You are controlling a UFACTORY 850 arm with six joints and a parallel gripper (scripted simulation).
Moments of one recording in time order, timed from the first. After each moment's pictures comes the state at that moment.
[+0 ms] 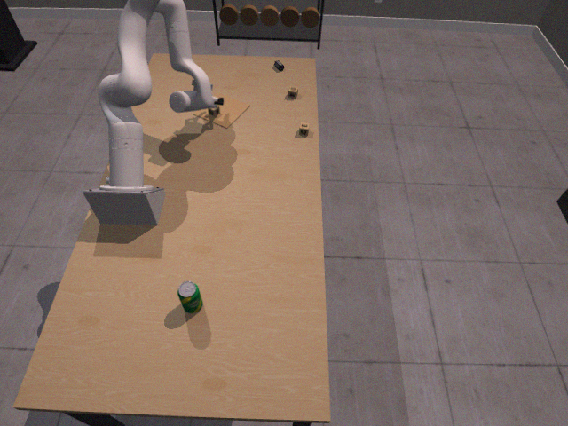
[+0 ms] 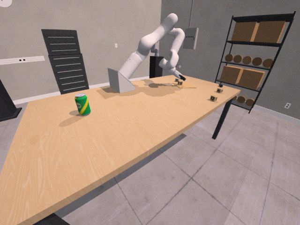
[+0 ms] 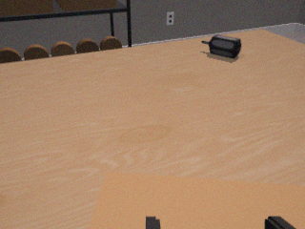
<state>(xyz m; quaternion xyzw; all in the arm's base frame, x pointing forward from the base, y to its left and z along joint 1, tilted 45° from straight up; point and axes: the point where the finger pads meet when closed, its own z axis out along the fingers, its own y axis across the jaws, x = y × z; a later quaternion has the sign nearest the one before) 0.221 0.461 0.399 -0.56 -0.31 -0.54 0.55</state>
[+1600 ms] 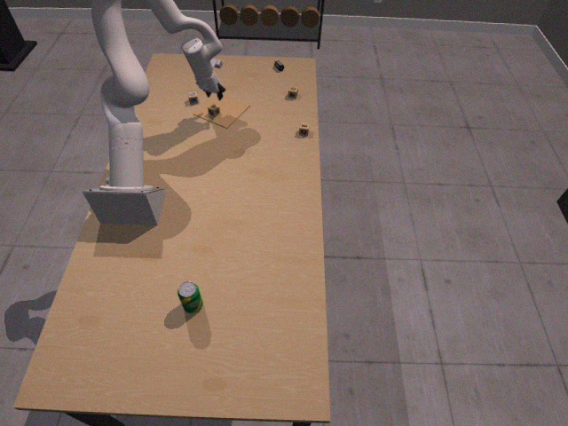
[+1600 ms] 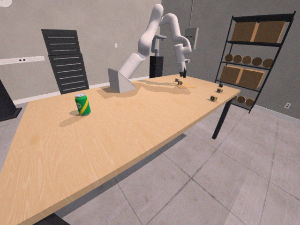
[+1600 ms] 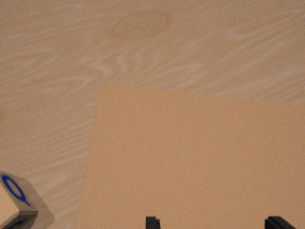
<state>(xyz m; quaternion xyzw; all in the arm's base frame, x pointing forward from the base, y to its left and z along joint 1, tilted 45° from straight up) 0.223 0.438 0.419 -0.71 -0.48 -0.33 0.40</state>
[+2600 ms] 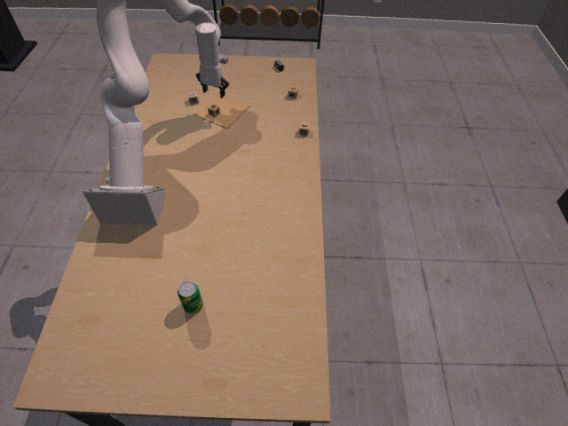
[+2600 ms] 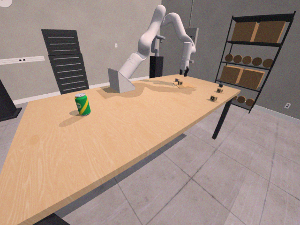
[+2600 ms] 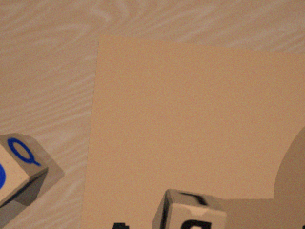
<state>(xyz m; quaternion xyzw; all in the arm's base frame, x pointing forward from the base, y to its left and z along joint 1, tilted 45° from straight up) 0.223 0.432 0.426 -0.75 -0.54 -0.20 0.33</state>
